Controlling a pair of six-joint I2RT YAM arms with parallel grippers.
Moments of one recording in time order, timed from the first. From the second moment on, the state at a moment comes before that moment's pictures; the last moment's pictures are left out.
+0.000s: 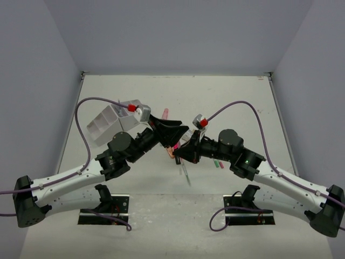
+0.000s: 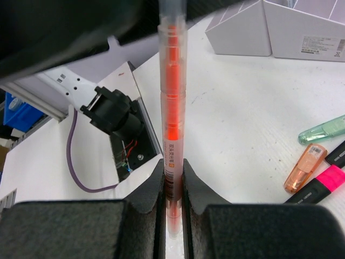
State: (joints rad) left arm -1.04 0.96 0.74 0.44 -0.15 -0.53; right arm 0.92 0.91 0.70 0.05 -0.34 0.44
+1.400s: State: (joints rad) left arm -1.07 1.05 0.75 0.48 -0.26 -0.65; right arm 0.79 1.00 1.01 -0.43 -0.43 0.22
